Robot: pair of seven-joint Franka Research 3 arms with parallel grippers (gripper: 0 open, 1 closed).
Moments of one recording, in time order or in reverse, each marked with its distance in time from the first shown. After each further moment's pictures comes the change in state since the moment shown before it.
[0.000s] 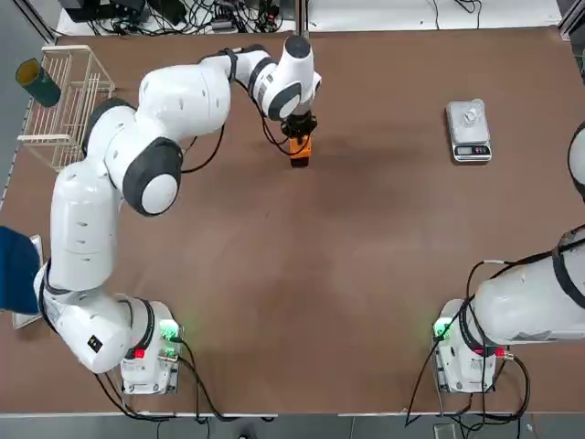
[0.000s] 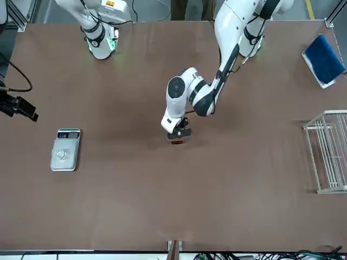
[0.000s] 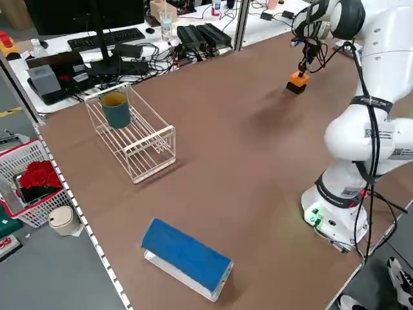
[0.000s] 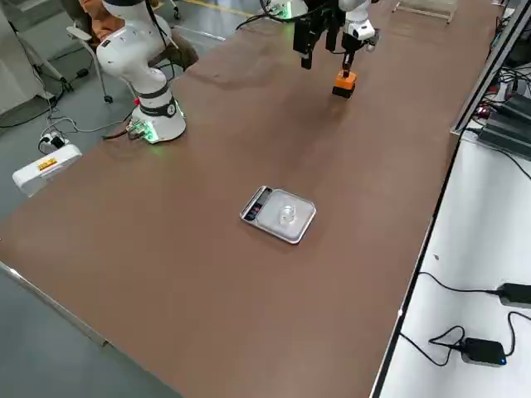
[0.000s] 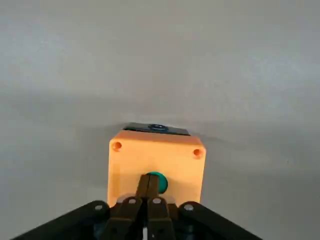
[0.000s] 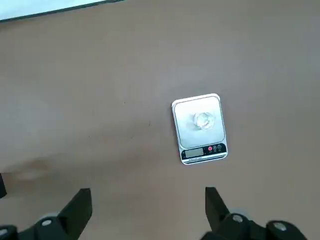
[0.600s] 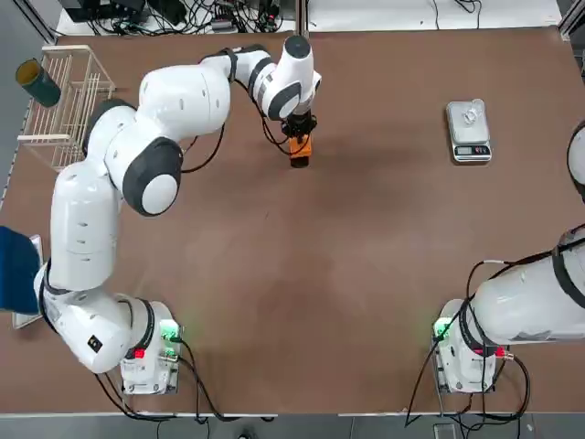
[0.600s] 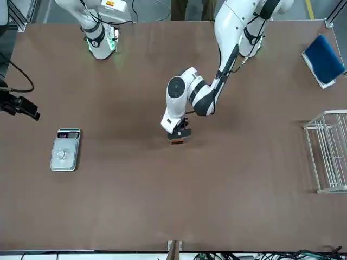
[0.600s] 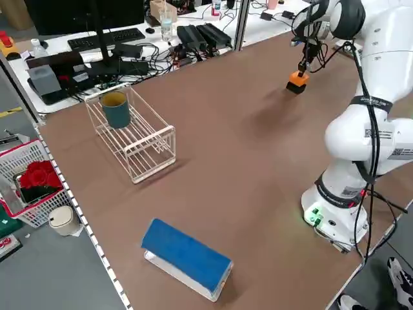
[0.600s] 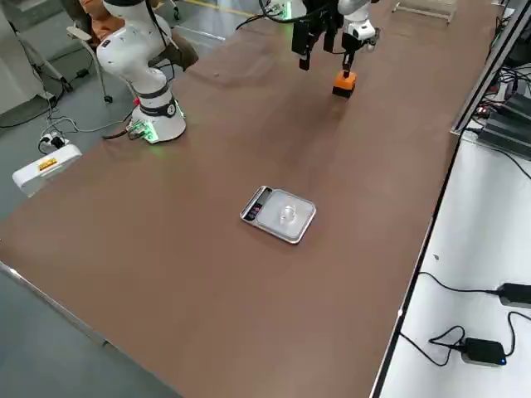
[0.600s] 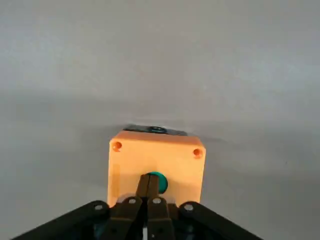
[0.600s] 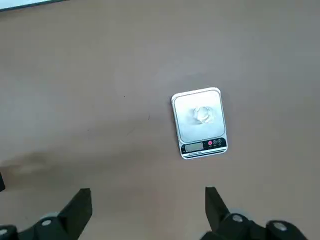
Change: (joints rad) left arm 0.002 0.001 0.000 0.000 0.000 0.009 0.000; right arm 0.002 0.005 -0.001 0.000 0.000 -0.023 0.000
